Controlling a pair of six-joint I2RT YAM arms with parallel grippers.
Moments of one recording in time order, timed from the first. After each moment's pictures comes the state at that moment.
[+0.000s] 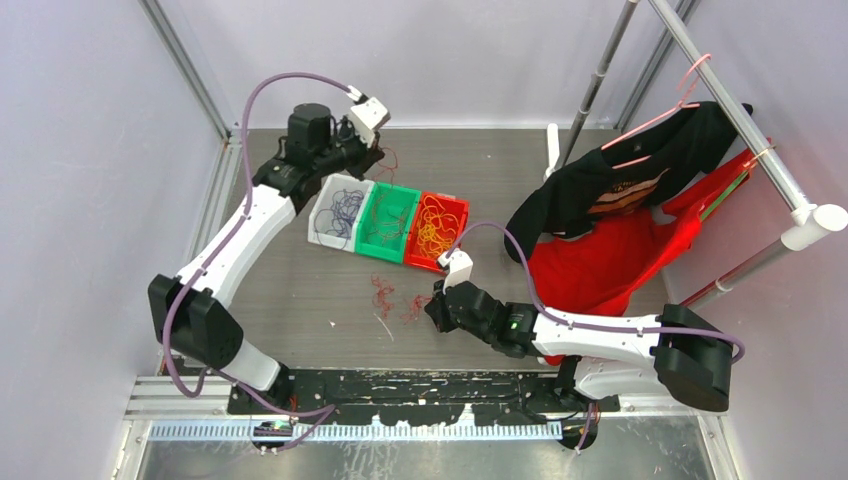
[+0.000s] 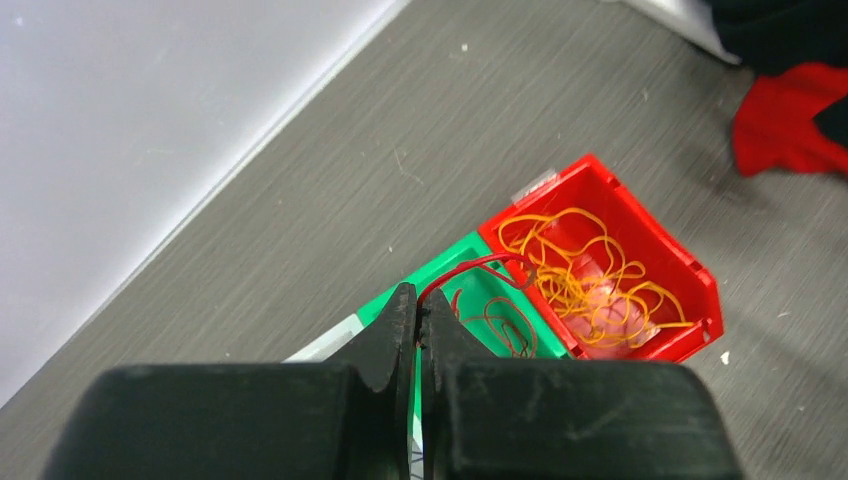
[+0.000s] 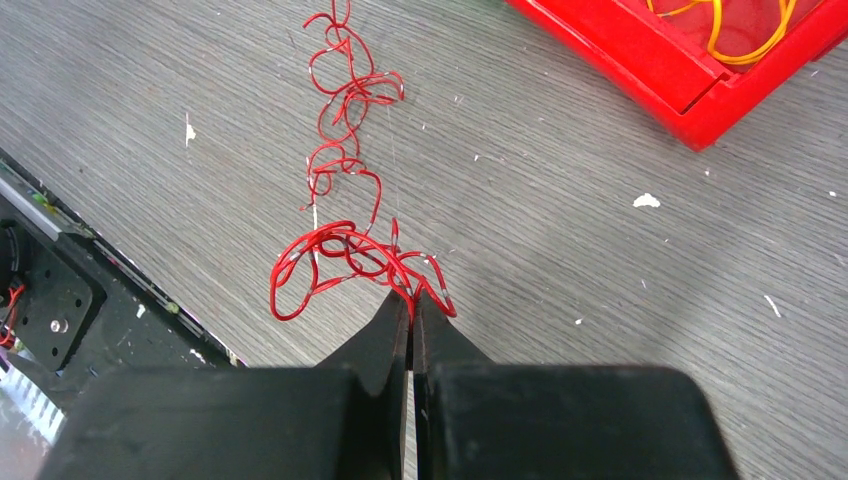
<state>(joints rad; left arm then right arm) -0.39 1.51 1.49 -0.31 0.36 0.30 1.15 1.17 0.52 0.07 0.33 0.61</state>
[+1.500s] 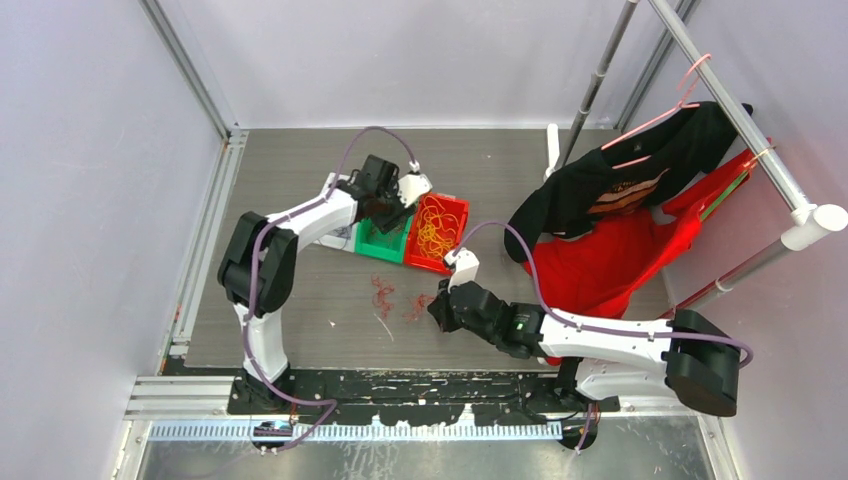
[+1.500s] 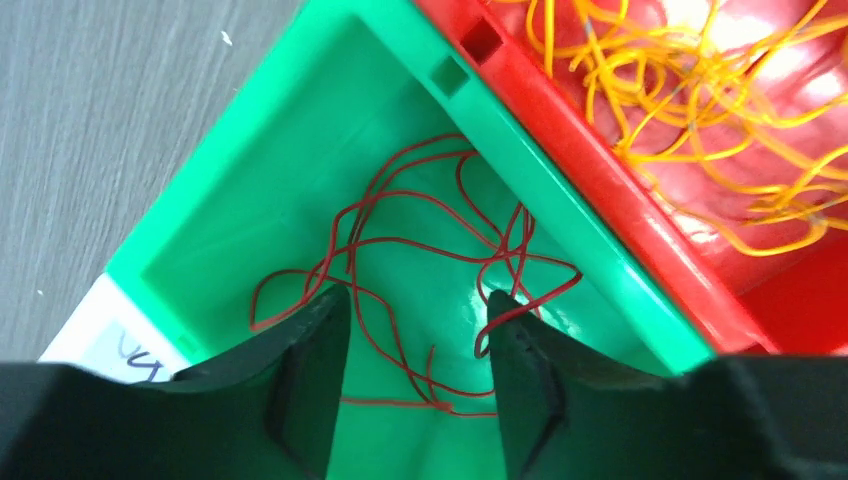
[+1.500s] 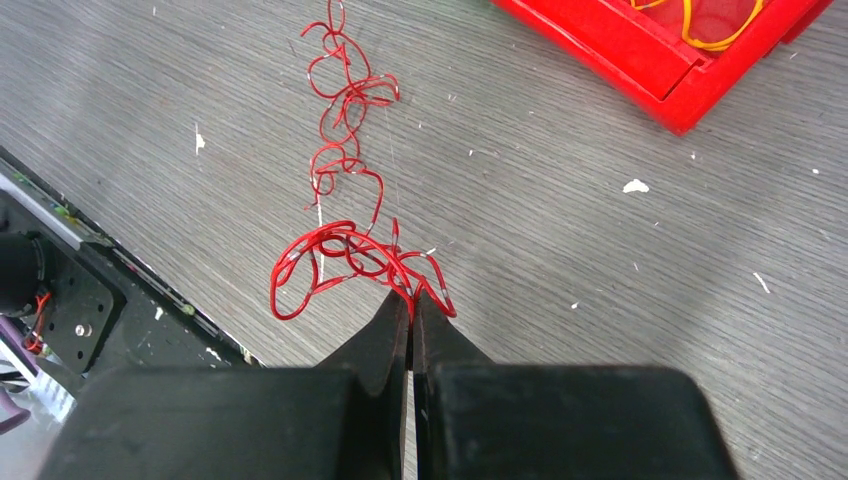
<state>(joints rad) -0.51 1.94 1.37 -0.33 0.07 0.57 1.15 1.12 0.52 0.02 0.34 0.65</state>
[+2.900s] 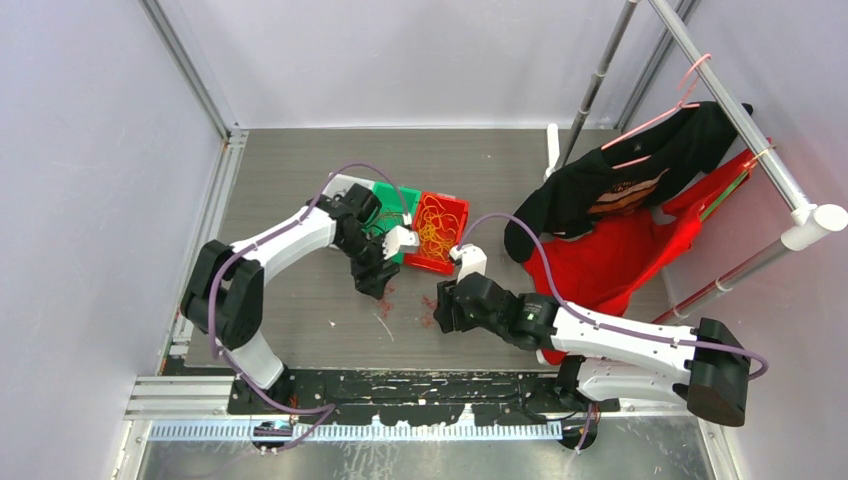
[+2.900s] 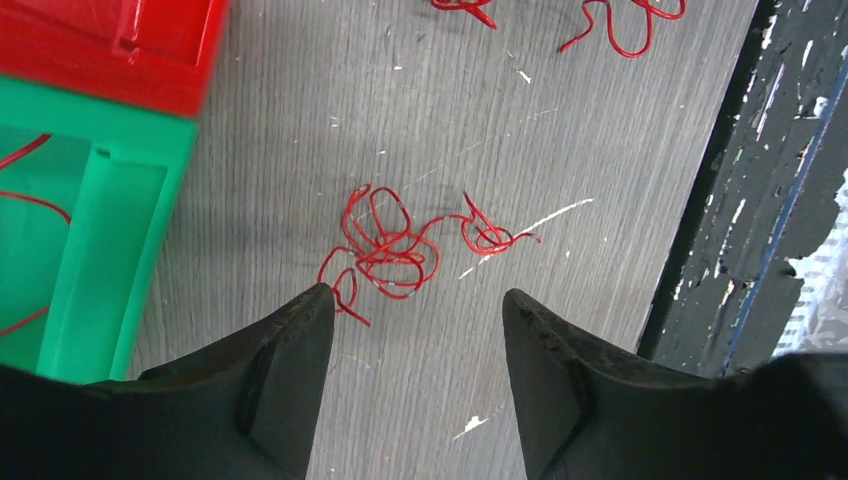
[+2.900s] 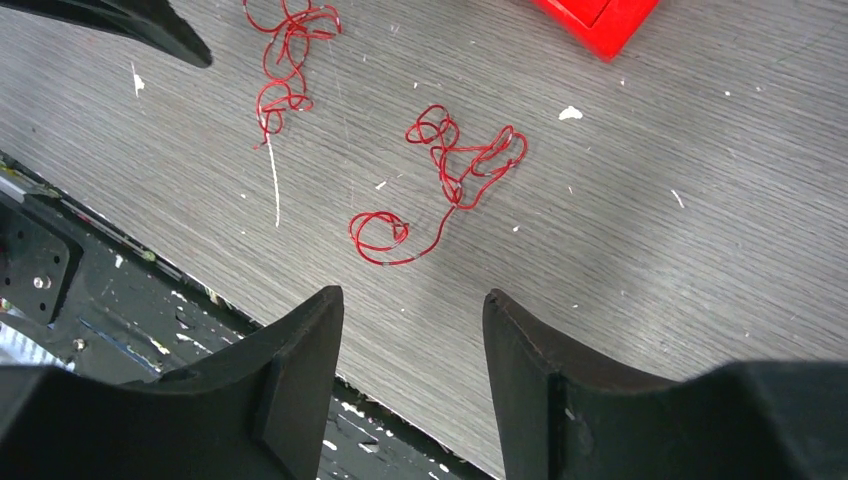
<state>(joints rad) -0.52 1.66 1.18 -0.89 0.56 0.77 1.11 1.05 0.63 -0.33 0.29 0.66</state>
